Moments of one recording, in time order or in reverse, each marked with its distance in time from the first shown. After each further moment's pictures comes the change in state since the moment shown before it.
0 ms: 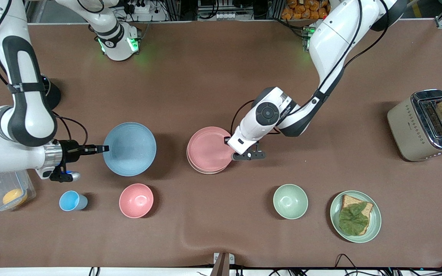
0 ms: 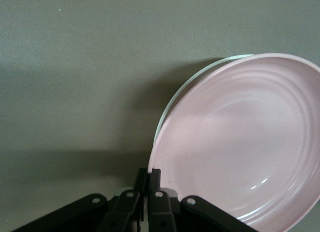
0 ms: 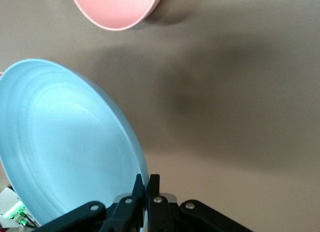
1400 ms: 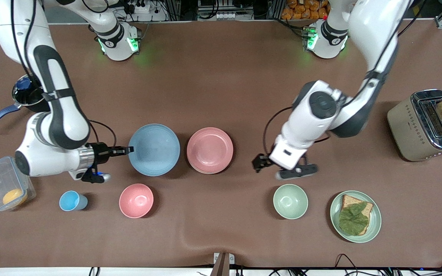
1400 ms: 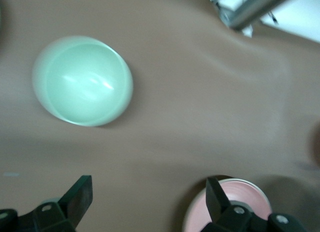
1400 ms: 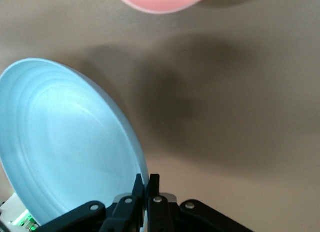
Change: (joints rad) left arm 0.210 -0.266 0.025 0.091 0.064 -0.177 0.052; right arm 0.143 0.060 0.002 -0.026 0.073 0.110 0.086
